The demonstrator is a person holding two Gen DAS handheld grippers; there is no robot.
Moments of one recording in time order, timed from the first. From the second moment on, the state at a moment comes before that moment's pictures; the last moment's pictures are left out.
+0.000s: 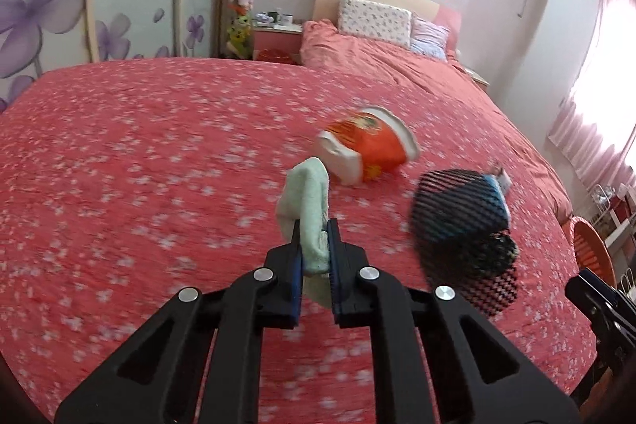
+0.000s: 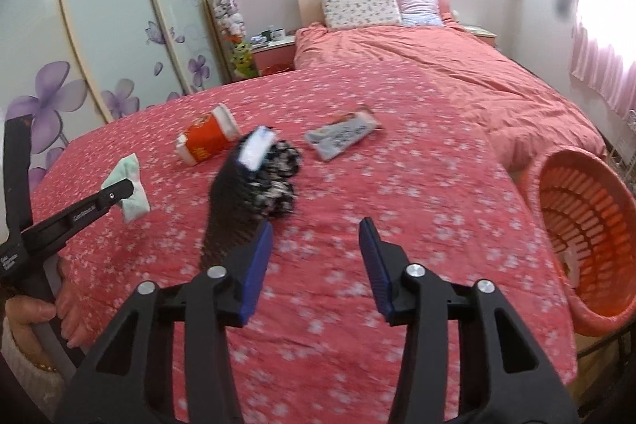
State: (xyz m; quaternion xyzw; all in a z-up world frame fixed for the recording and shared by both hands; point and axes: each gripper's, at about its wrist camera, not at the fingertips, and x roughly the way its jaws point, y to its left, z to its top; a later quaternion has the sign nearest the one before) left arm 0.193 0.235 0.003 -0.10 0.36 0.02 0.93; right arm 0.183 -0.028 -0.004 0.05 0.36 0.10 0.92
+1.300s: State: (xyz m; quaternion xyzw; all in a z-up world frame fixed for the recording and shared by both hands) left arm 0.163 0.221 0.018 -0.08 0.35 -0.01 0.93; right arm 0.162 0.005 0.060 0.03 0.28 0.19 0.94
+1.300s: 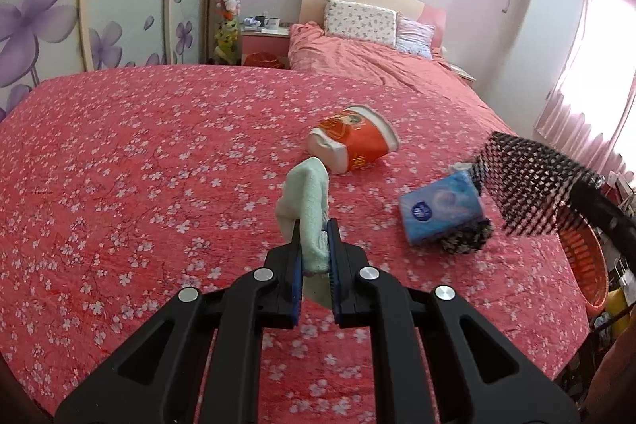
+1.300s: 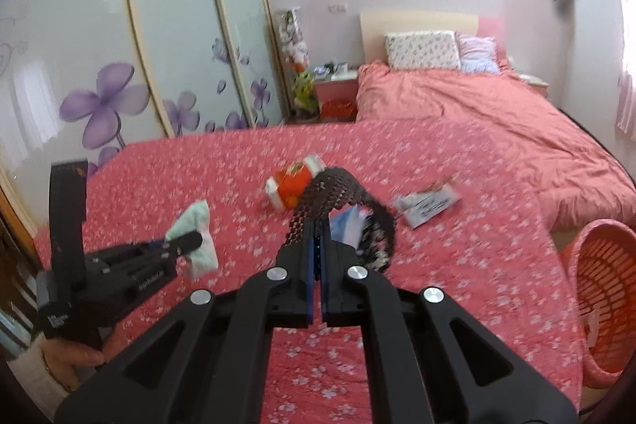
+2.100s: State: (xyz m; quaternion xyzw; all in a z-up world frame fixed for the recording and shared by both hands) left arm 0.160 0.058 0.031 -0.02 0.34 -0.18 0.92; right arm 0.122 -0.174 0.024 0.07 0.27 -0.03 0.96
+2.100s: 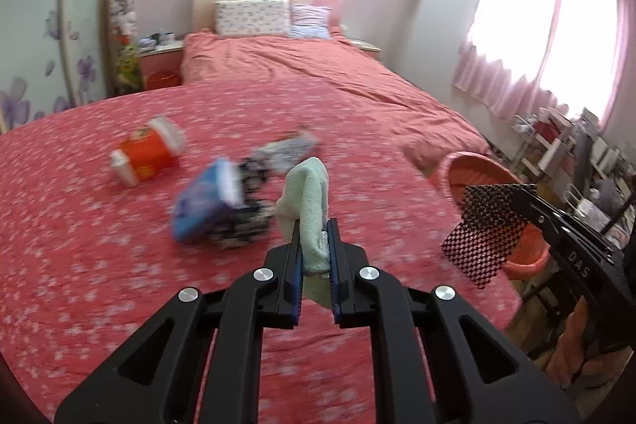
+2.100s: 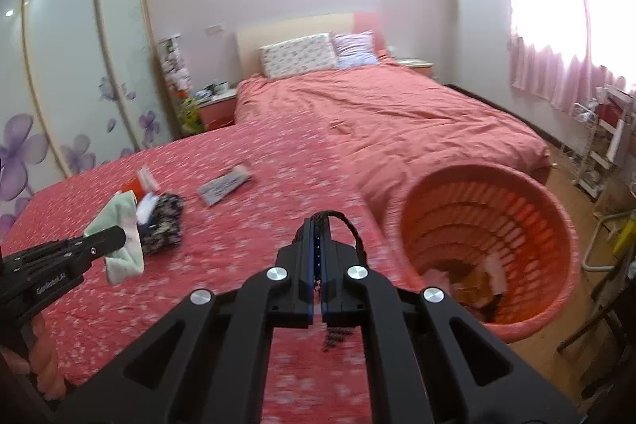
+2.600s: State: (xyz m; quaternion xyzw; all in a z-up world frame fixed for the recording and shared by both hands) left arm 0.168 -0.062 0.027 -0.01 0.34 -0.30 0.89; right arm 0.111 -0.267 0.014 0.11 0.25 -0.10 0.96
